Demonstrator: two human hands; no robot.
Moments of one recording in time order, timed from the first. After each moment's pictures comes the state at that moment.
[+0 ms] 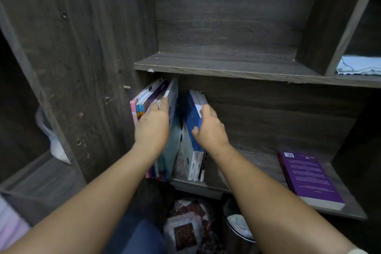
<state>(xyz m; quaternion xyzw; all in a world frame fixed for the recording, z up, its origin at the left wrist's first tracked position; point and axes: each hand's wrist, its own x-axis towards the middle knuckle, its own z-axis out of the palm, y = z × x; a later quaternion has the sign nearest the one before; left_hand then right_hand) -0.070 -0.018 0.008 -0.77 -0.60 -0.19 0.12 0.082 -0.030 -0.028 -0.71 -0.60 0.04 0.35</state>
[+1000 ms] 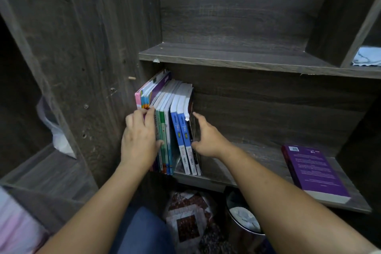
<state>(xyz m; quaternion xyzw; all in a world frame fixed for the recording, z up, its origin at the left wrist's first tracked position) -0.121 -0.023 -0.046 -0.78 -0.53 -0.30 0.12 0.078 -0.031 -0.056 -0.66 -0.65 0.26 0.28</state>
